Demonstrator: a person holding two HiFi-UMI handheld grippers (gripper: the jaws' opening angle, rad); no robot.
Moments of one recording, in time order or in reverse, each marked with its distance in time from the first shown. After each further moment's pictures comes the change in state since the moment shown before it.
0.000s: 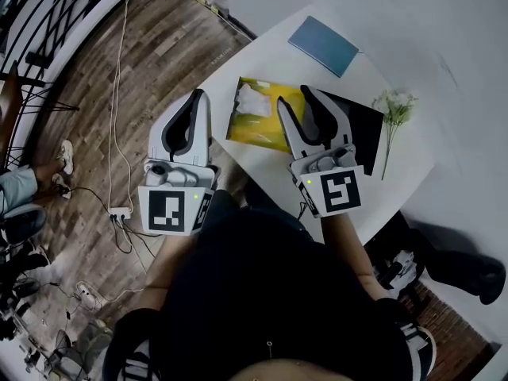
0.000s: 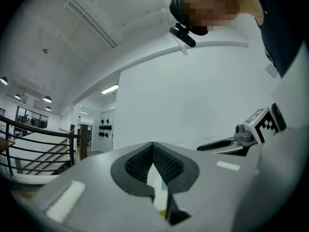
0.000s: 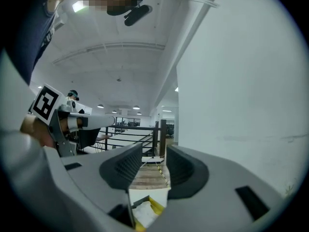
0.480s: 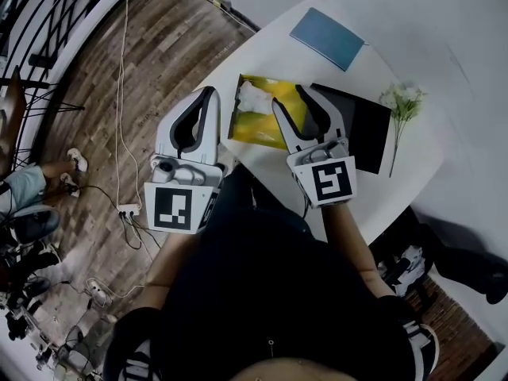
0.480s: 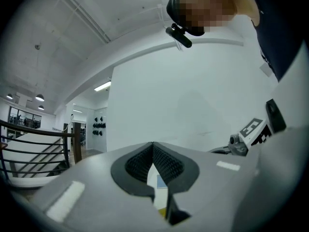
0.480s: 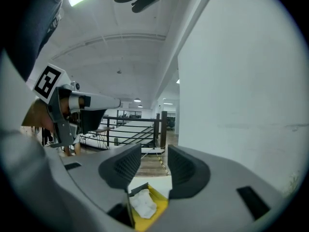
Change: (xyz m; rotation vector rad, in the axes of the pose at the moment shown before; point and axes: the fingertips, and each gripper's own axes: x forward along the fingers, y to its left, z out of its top) left arm 0.023 -0.017 -0.014 0.027 0.034 -0.073; right arm 0.015 -0.004 -0.053 -0.009 0.106 0.024
